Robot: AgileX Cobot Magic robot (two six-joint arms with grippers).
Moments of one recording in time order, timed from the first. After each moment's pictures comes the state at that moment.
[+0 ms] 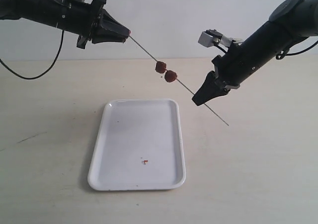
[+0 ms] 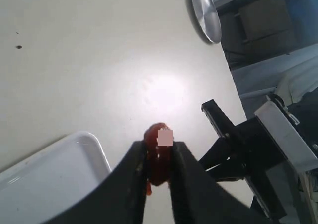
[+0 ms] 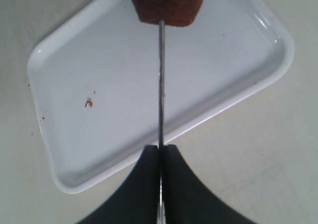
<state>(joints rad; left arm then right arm) -0.13 2.34 -2.05 -1.17 1.21 0.54 -0.01 2.14 -1.55 0.81 1.18 -1.21</state>
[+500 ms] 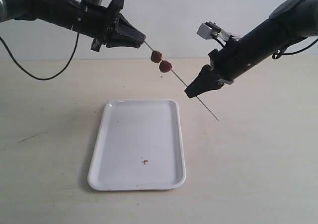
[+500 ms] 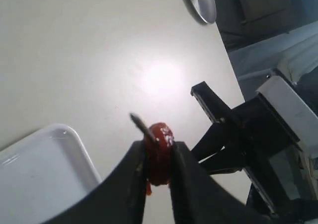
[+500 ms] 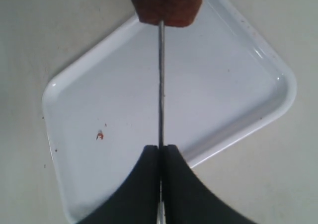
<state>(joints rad) -0.20 2.34 -2.05 -1.15 1.21 0.54 -0.01 2.14 -1.55 0.92 1.17 -1.24</state>
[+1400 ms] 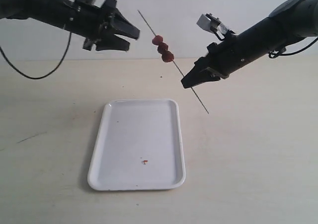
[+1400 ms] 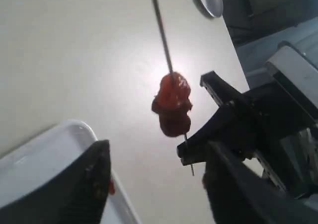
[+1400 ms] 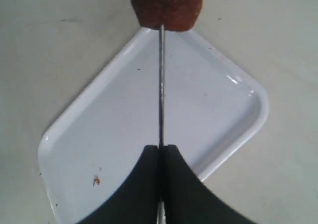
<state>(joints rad) -0.15 2.33 -2.05 -1.13 1.22 0.56 -0.01 2.14 -1.54 1.00 1.07 -1.08</state>
